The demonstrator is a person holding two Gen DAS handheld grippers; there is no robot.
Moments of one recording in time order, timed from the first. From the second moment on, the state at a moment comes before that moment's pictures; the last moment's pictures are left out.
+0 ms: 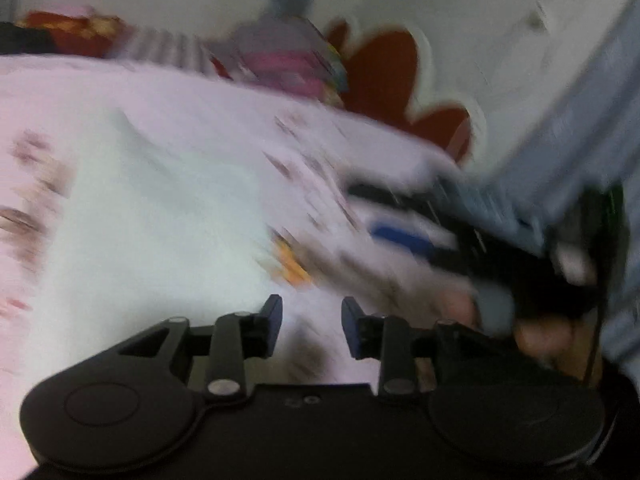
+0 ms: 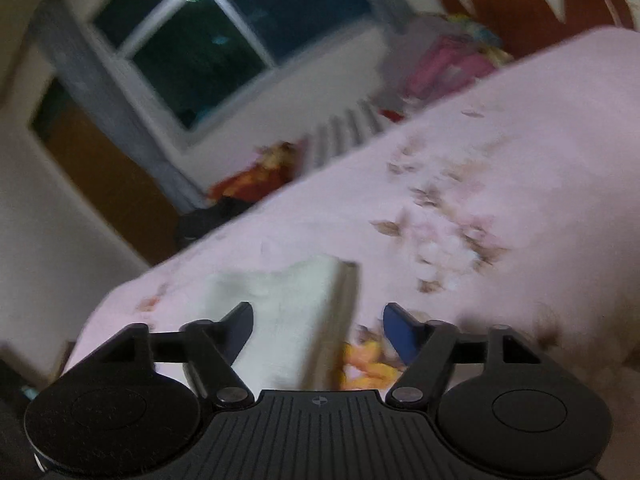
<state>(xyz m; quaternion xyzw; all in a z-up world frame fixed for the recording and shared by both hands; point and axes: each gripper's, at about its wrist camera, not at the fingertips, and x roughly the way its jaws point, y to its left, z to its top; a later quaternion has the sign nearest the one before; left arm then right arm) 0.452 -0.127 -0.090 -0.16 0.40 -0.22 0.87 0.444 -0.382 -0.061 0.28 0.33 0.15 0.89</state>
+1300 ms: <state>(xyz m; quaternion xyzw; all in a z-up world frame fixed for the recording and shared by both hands) 0.478 -0.029 -0.118 -0.13 0.41 -0.15 0.89 0.468 -0.300 -0.103 0.15 0.50 0.19 0.83</state>
